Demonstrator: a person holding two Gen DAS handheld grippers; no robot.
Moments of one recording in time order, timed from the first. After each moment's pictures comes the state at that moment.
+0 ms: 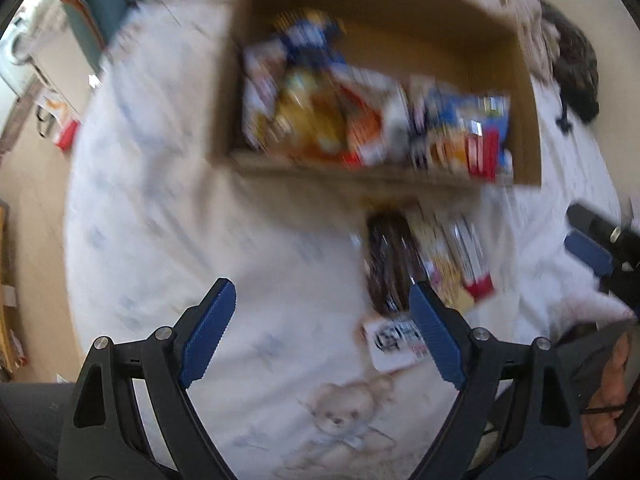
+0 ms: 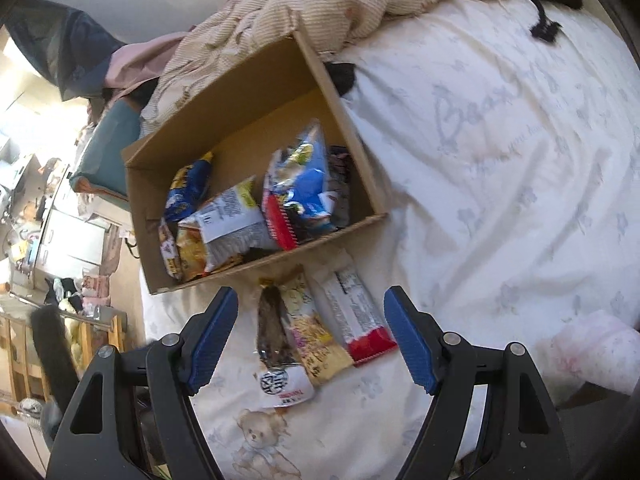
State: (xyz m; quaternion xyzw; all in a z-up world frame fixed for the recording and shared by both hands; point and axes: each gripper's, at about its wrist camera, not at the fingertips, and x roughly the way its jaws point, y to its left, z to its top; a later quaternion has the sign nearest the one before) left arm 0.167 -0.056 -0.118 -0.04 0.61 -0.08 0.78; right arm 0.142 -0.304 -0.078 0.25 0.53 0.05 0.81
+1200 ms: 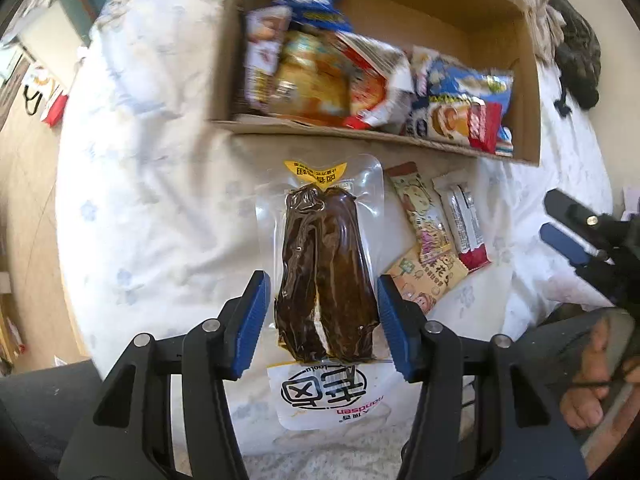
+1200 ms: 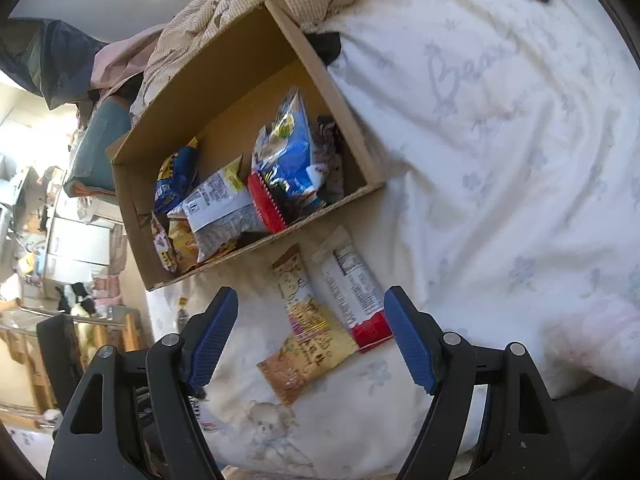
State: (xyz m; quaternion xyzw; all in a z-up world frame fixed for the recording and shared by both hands) left arm 0.160 -0.045 -0.105 -0.06 0.65 -0.08 0.75; right arm 0.149 -0.306 -0.101 0.29 0.56 0.06 0.77
